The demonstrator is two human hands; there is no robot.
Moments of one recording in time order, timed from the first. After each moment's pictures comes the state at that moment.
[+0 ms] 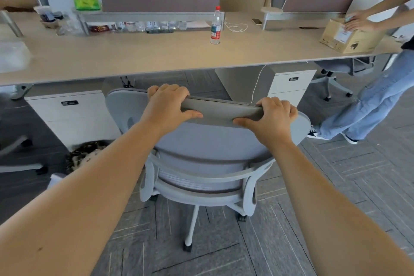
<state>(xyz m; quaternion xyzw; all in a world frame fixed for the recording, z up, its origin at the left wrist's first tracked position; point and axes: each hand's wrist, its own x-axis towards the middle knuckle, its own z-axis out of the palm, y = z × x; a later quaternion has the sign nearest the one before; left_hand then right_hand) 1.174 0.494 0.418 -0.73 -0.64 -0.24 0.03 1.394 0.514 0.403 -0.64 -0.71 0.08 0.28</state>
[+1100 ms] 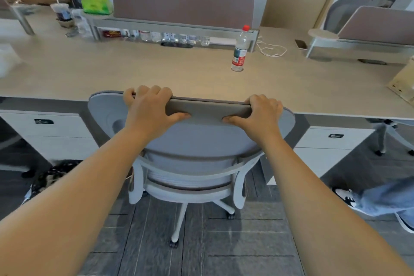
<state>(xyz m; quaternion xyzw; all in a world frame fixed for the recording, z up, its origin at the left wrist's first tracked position) 1.175 0.808 0.412 -0.57 -0.79 -0.20 0.10 1.376 0.908 0.408 -0.53 -0.81 0.13 0.24</state>
